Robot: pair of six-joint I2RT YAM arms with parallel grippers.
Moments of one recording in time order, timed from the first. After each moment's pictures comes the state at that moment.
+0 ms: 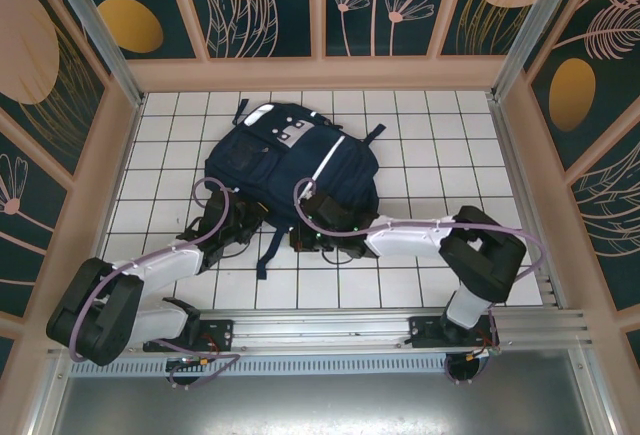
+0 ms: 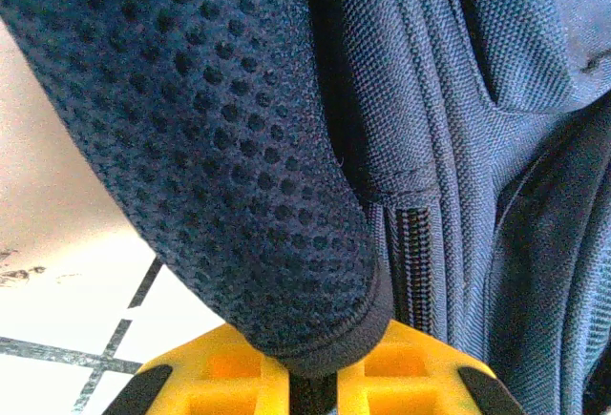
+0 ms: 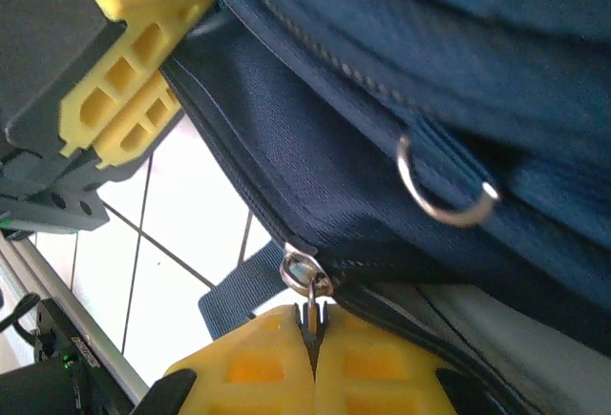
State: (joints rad) left arm -0.44 1.25 0.37 0.22 0.11 -1.28; right arm 1.03 1.65 0.86 0.02 -0.16 0.90
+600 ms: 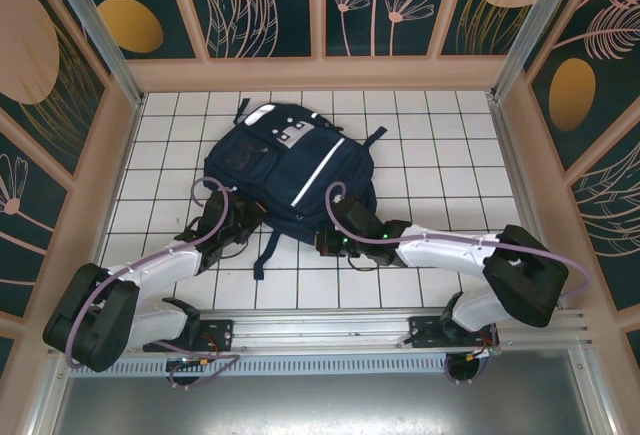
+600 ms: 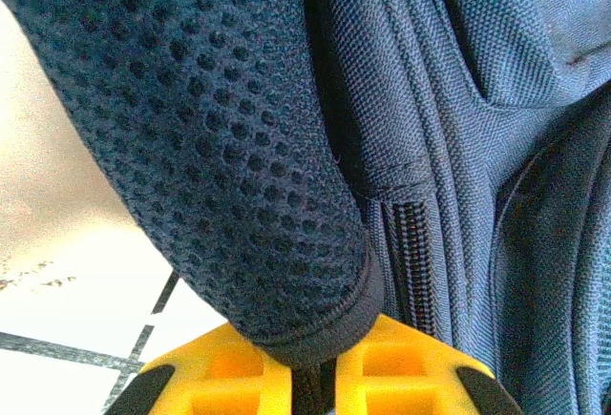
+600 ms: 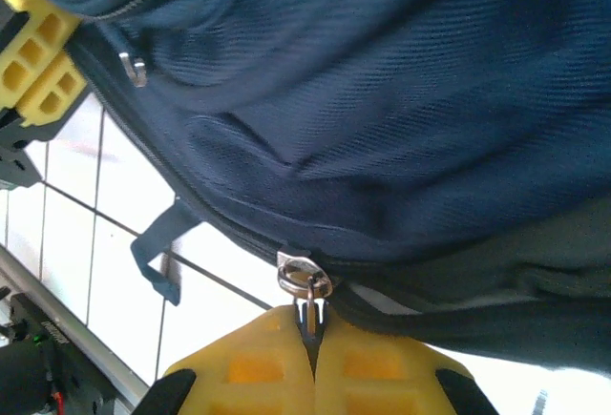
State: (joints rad) left arm -0.44 1.22 0.38 0.17 0.07 -1.23; right arm 0.97 1.41 0.68 -0.10 -0.12 0.90
